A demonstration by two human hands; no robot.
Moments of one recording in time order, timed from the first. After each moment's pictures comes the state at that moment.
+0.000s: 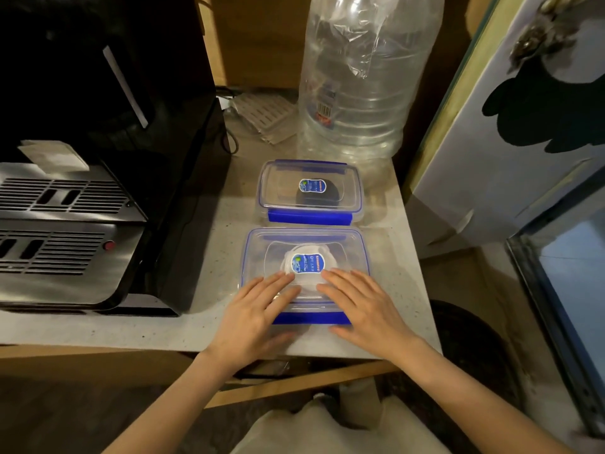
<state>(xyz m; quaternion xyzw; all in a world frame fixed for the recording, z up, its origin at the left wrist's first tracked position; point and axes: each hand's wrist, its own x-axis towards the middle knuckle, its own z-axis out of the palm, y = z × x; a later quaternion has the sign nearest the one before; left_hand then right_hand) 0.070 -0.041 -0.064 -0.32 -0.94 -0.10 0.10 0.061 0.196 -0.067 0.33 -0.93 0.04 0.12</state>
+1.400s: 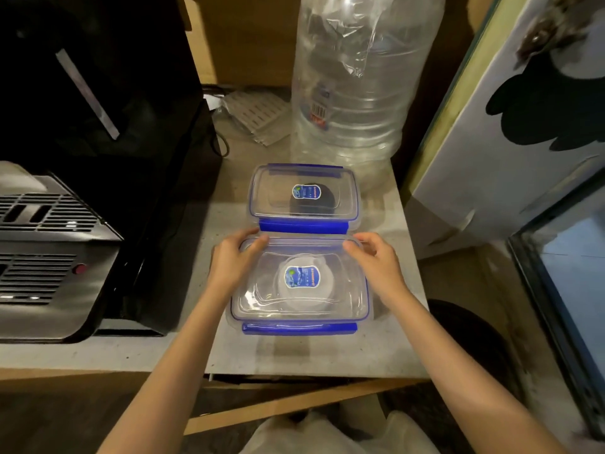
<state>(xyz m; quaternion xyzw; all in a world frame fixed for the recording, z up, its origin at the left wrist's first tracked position) -0.033 -0.024 -0.035 0.11 -0.86 -0.51 -0.02 -0.022 0.202 -0.048 -0.15 -0.78 0.61 -0.04</state>
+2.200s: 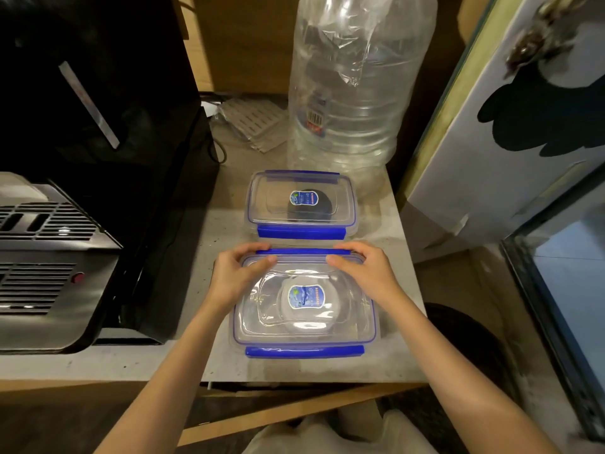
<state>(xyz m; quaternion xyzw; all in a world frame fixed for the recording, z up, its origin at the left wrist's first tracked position) -0.022 -0.029 -0.038 0.10 -0.74 -0.67 -0.08 -0.021 0.197 -0.042 -0.06 -0.79 0.61 -0.06</state>
